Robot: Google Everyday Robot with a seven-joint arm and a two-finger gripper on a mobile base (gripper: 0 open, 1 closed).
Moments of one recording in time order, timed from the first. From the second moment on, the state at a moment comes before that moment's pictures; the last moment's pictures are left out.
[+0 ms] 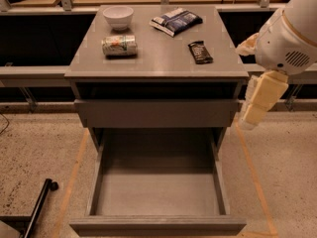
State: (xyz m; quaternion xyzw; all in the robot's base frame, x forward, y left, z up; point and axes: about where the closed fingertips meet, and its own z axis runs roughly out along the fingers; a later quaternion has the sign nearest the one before) arm 0.465 -0.167 0.958 -0.63 0.75 0.03 0.20
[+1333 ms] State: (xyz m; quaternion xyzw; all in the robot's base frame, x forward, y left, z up) arm 0.575 -0.073 0.948 -0.64 0.69 0.12 0.31
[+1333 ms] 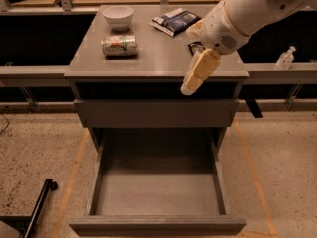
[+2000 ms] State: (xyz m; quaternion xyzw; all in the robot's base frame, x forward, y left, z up) arm 0.591 -0.068 0.924 -0.59 0.72 0.15 0.34
